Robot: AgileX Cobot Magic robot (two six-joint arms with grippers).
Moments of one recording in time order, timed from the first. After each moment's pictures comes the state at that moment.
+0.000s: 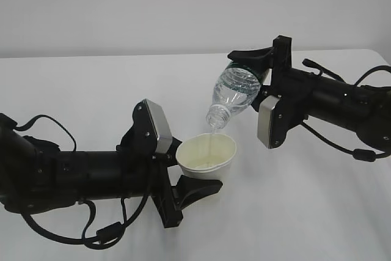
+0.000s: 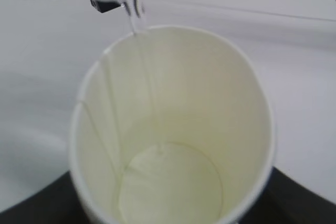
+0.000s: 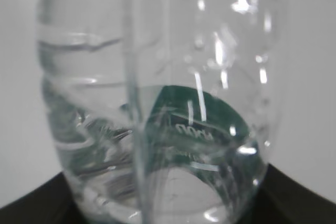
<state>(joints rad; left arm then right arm) -0.55 2.02 -0.71 0.77 -0.96 -0.24 0.15 2.02 -0.90 -0.77 -1.12 -1.26</state>
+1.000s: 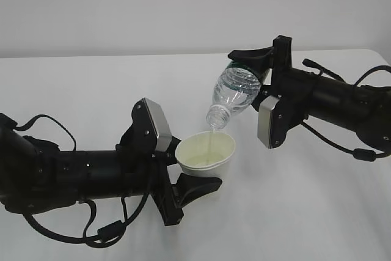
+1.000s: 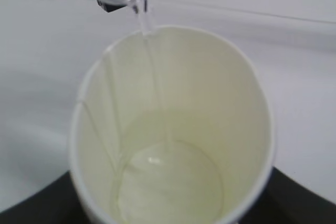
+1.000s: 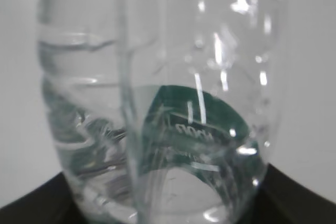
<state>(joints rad) -0.55 2.02 -0.71 0.75 -0.96 -0.24 0.15 2.02 -0.90 -0.76 -1.12 -1.28</state>
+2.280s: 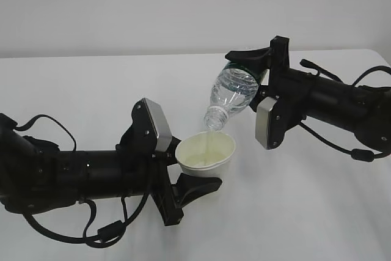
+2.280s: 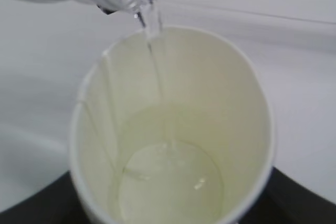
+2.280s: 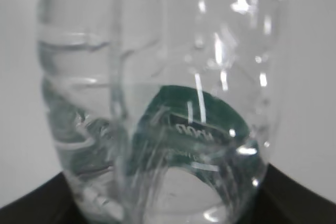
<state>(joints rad) -0.55 2.02 -0.71 0.75 -0.96 -0.24 0.16 2.02 -0.90 -0.76 -1.12 -1.28</state>
